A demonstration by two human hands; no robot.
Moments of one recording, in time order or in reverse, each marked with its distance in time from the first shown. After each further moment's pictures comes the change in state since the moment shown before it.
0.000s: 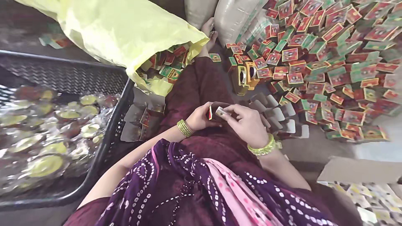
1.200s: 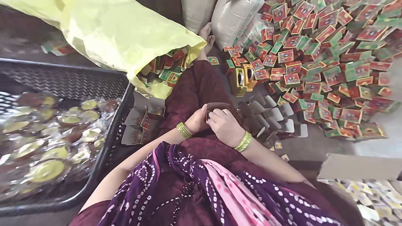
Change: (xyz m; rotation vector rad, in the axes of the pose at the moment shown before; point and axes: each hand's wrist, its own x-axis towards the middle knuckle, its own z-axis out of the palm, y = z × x) left_hand -0.006 0.002 0.000 0.143 -0.018 -0.053; right_hand 0.004 0.004 0.057 -0.502 -0.184 -0.506
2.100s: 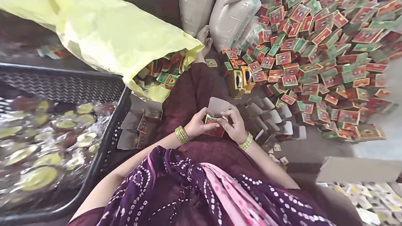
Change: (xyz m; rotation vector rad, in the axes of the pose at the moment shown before) left_hand 0.003 0.004 0.007 -0.285 0.094 0.103; right_hand -0.037 0.042 0.045 0.934 0.536 0.383
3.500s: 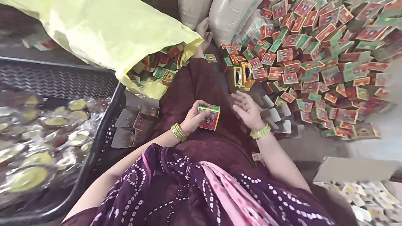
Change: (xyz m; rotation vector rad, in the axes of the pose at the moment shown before) left_hand 0.005 -0.002 -0.003 -0.319 0.126 -0.250; right_hand 0.034 0.010 -0.065 -0.087 -0.104 0.321
